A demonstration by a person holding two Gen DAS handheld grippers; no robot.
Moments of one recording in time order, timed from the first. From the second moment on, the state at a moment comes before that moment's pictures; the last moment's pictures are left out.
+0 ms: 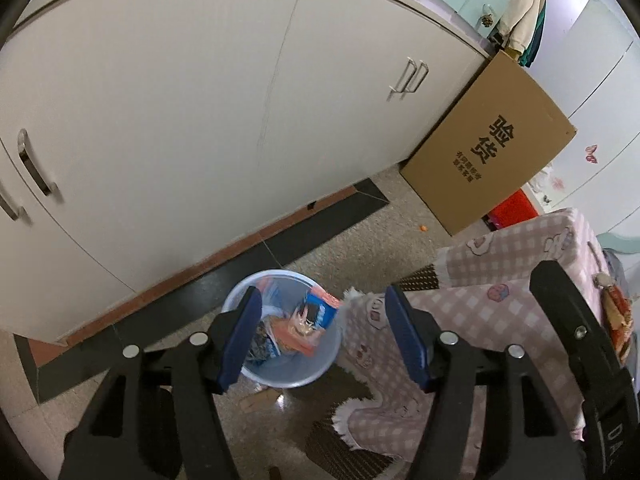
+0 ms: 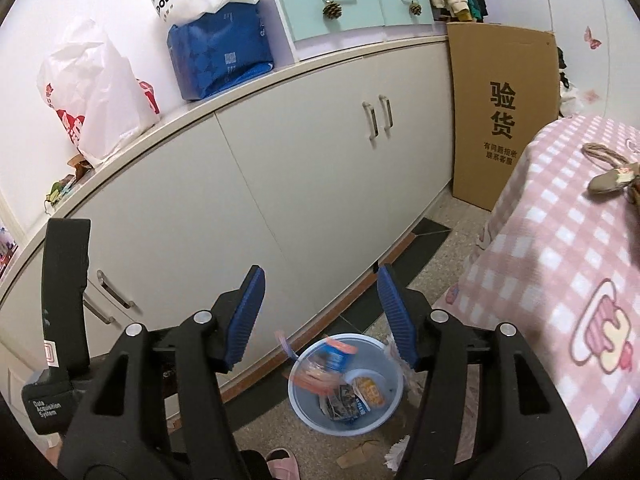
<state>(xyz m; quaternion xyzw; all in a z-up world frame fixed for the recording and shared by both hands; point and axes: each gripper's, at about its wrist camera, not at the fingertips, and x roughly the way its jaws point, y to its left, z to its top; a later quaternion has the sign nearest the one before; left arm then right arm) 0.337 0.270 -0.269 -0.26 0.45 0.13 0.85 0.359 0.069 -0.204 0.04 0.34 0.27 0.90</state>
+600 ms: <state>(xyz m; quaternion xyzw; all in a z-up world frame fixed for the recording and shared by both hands) 0.297 0.195 -0.171 -0.22 0.38 0.08 0.90 0.310 -0.014 -0.135 0.08 0.28 0.23 0.93</state>
